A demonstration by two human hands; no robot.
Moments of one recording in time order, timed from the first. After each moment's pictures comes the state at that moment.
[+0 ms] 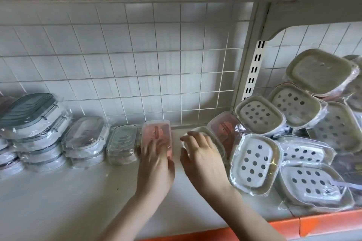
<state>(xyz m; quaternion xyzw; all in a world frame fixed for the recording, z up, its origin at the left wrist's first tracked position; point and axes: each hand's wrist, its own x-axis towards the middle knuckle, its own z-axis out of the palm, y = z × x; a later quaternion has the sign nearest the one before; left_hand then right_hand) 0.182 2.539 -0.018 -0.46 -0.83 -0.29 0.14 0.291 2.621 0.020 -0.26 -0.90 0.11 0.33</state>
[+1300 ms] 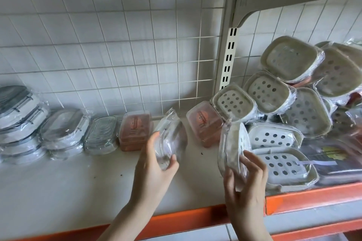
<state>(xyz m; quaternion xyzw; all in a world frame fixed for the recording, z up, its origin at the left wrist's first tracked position) 0.266 2.542 -0.003 -0.39 -0.77 -0.50 0.09 0.428 2.640 -0.041 -0.27 -0.74 0.19 0.59</state>
